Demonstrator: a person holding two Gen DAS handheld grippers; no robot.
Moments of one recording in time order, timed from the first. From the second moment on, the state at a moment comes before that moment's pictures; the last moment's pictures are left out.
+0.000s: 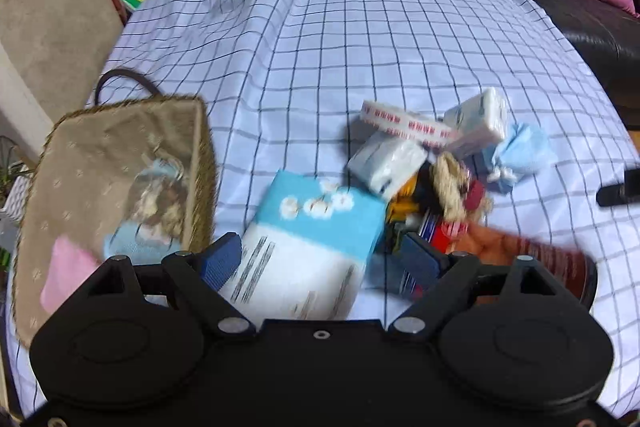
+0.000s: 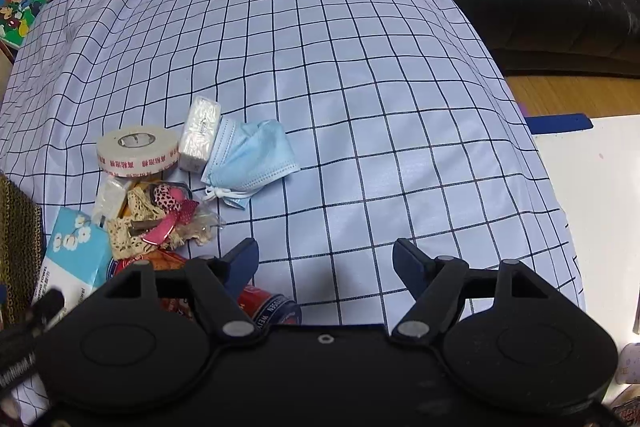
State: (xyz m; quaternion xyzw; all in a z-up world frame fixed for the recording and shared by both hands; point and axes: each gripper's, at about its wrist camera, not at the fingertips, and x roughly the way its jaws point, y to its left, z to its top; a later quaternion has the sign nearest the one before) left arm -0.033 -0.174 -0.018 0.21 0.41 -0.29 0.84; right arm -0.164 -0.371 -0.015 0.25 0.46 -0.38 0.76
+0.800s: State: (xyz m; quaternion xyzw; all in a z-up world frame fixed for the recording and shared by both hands) left arm 0.036 -0.231 -0.047 0.20 0.42 -0.28 0.84; right arm -0.133 -0.365 -0.019 0.27 0.47 -0.37 0.76
